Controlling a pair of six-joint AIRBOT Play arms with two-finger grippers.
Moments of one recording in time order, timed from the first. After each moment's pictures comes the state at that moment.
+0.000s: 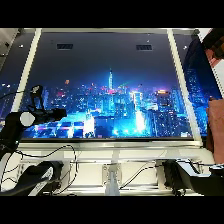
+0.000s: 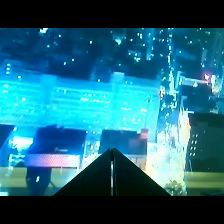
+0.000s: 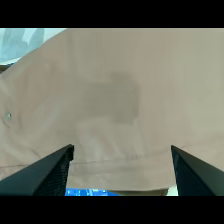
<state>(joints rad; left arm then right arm) -0.05 -0.79 0.58 1.36 -0.89 -1.65 -1.42 -0.99 1.00 -1.45 1.05 1.92</state>
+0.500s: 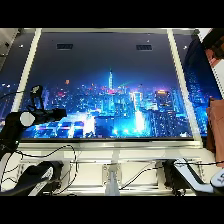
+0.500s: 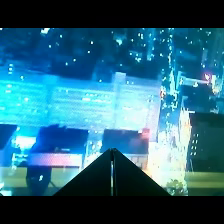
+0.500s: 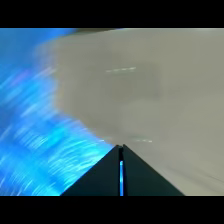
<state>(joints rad) -0.05 -0.79 0.58 1.36 -0.89 -1.65 -0.94 -1.00 1.03 -1.39 0.93 1.62</state>
